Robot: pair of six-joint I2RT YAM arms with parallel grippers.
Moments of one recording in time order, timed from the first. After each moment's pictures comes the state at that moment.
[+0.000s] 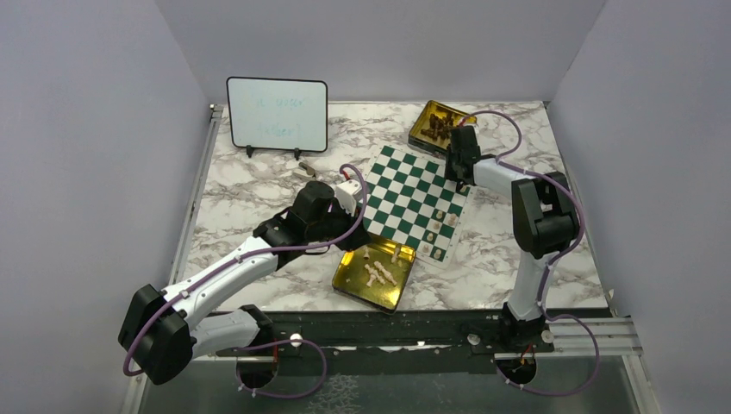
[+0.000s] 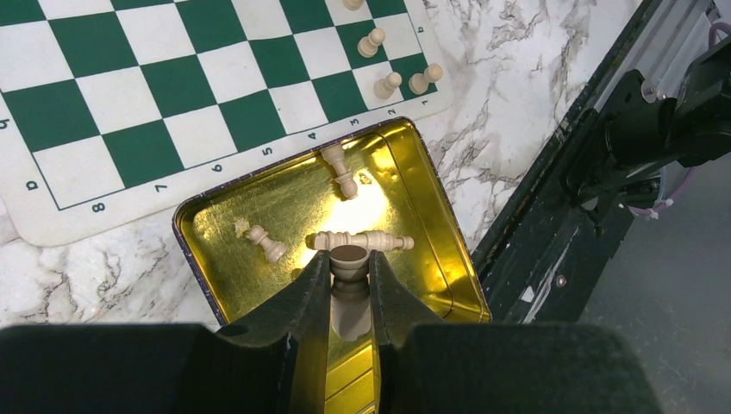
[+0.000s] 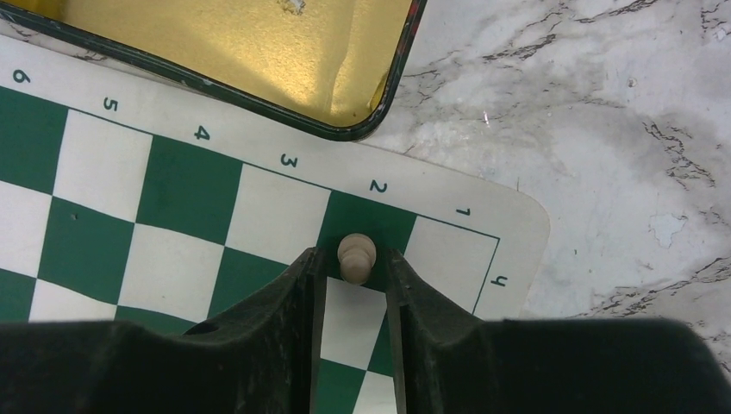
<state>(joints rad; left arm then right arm) -0.71 1.11 0.76 -0.22 0.37 -0.25 0.25 1.96 1.26 -0.13 0.28 0.26</state>
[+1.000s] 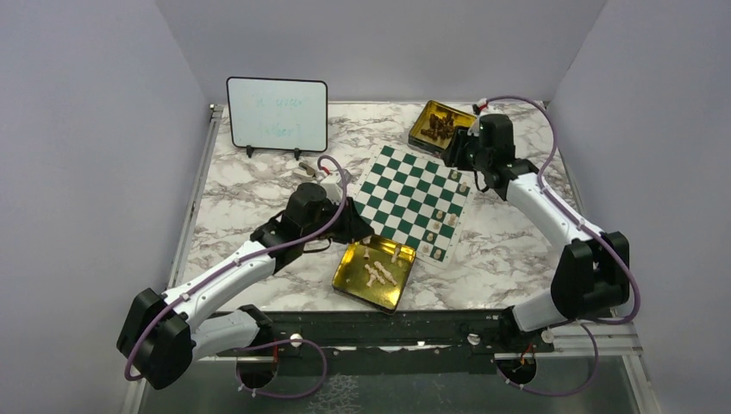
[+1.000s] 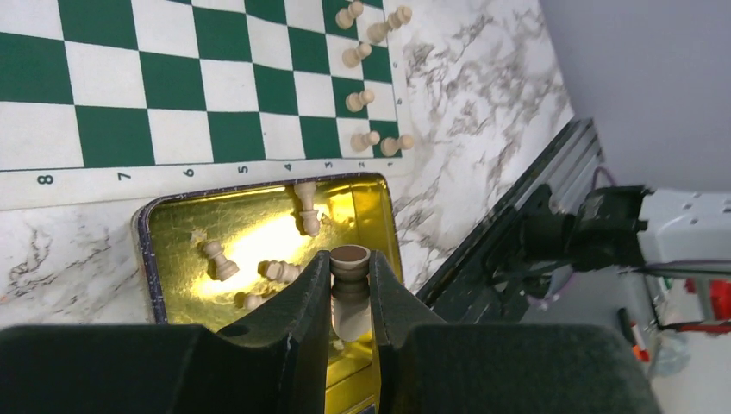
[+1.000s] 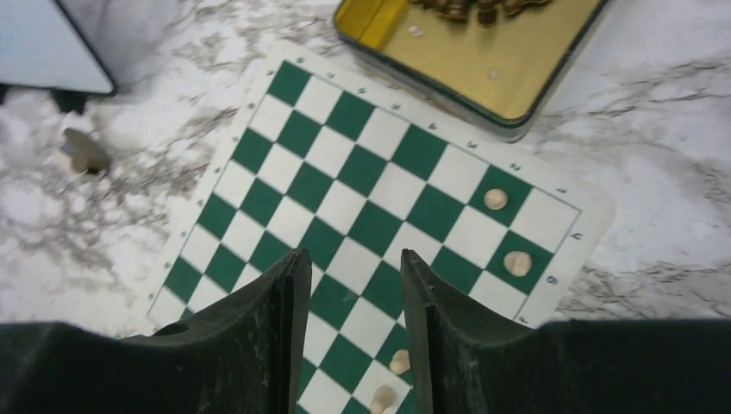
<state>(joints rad) -0.68 1.09 0.70 -0.09 0.33 -0.58 0.25 1.52 1.17 -0.20 -0.02 0.29</state>
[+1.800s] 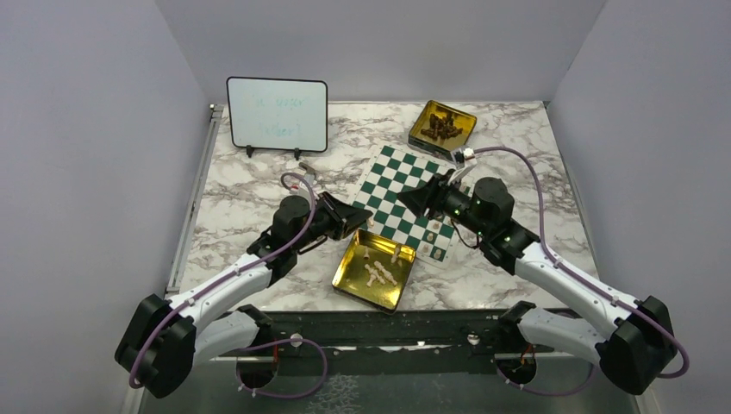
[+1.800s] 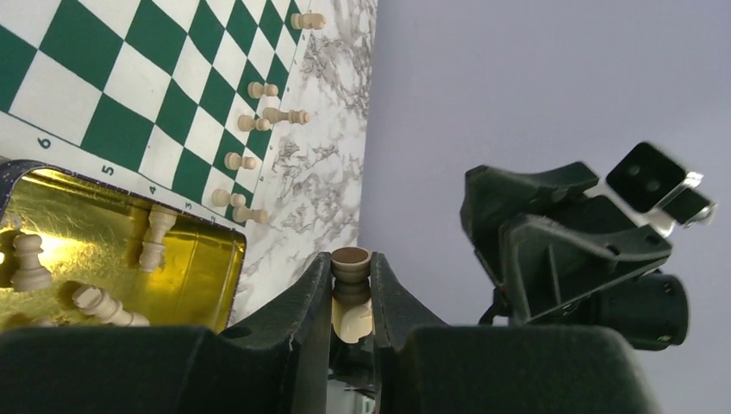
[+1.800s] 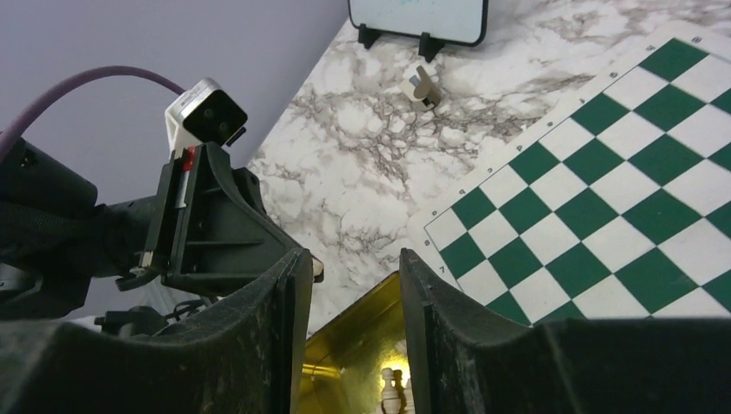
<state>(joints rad) -0.60 1.05 0.49 0.32 0.25 -1.36 0.61 1.02 0.68 0.25 -0.19 0.53</state>
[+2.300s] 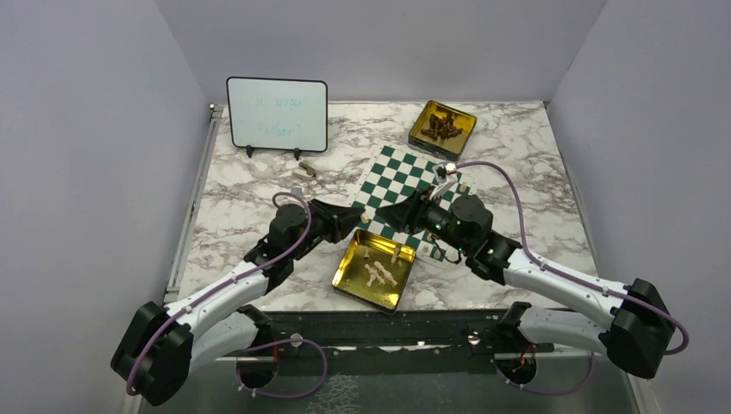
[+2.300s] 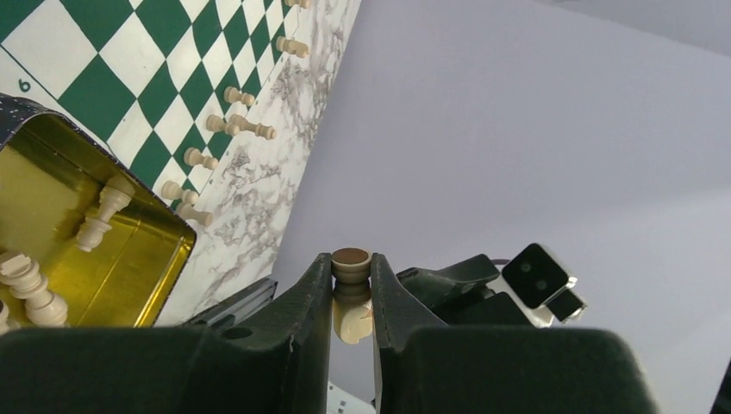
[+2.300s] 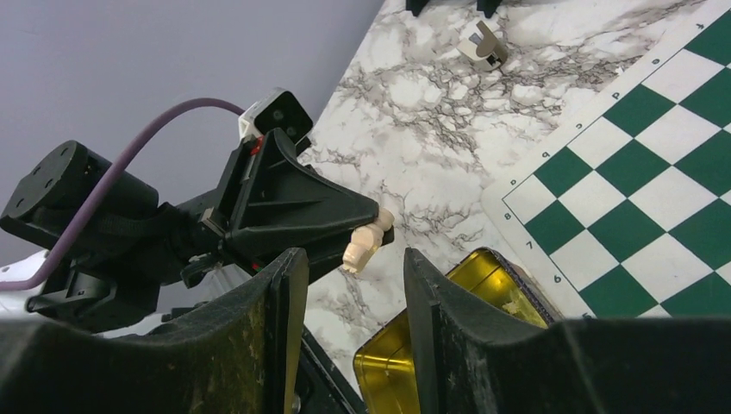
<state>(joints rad) -0.60 1.00 0.41 0.35 0.15 -1.70 0.83 1.07 0.63 0.35 -0.02 0.71</state>
